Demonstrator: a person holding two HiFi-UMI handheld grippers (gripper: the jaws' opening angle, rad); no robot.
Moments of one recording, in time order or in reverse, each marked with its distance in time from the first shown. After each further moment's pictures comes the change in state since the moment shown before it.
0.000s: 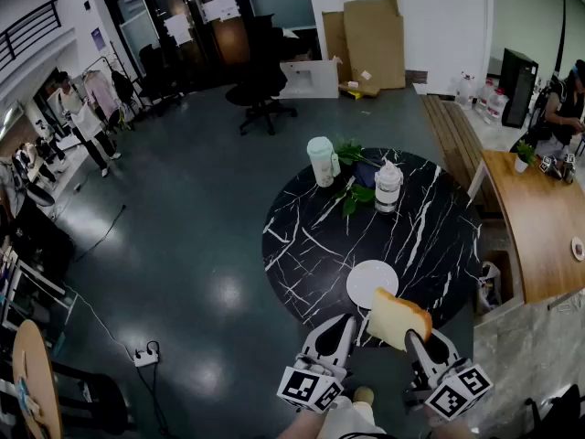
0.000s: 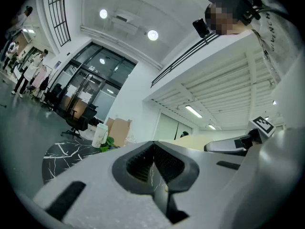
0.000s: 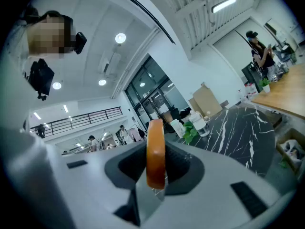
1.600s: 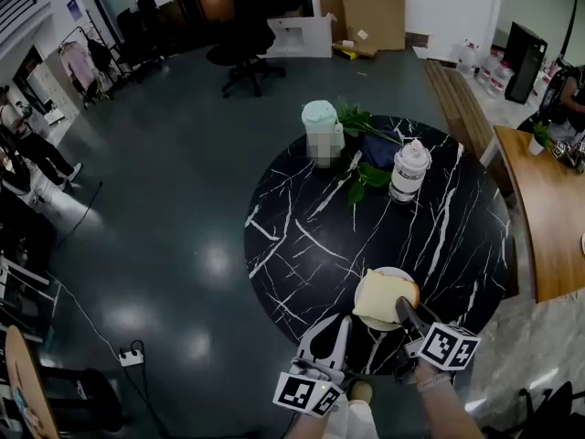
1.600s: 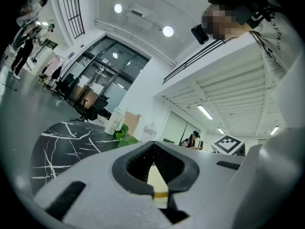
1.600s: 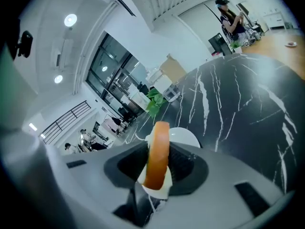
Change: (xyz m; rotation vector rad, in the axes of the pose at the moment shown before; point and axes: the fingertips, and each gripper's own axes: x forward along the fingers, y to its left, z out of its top) left arm 0.056 0.119 -0.076 -0.120 0.025 0.100; right arm 0.169 -0.165 -0.118 0.292 0.274 -0.300
